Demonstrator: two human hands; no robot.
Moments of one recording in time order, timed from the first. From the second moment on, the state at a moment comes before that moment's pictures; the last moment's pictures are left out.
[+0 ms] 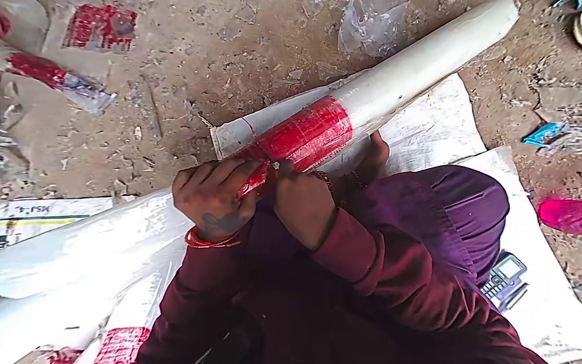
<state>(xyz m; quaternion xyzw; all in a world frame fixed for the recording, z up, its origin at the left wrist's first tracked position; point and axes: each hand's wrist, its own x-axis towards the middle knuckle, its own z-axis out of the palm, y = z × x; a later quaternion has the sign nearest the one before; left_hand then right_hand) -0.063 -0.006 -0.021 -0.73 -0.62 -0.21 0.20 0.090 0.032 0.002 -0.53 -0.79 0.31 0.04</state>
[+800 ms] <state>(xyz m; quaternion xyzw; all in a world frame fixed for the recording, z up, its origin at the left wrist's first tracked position) -0.074 0.001 -0.008 -0.73 -0.61 -0.29 0.05 0.098 0.011 -0.032 -0.53 -0.78 0.32 0.12</state>
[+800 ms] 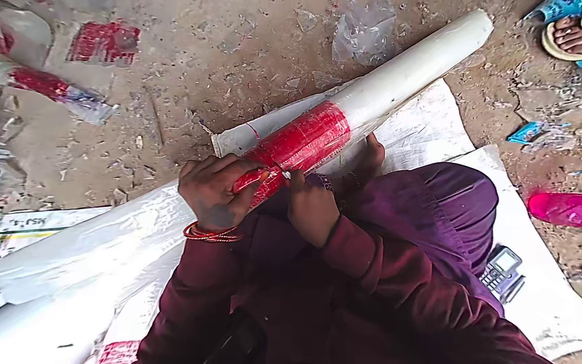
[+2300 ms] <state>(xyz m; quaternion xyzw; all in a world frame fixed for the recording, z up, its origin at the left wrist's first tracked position) -0.160 0.129 0.061 -0.65 -0.64 0.24 -0.33 0.035 0.167 -0.007 -0.51 -0.83 0.23 0.05</state>
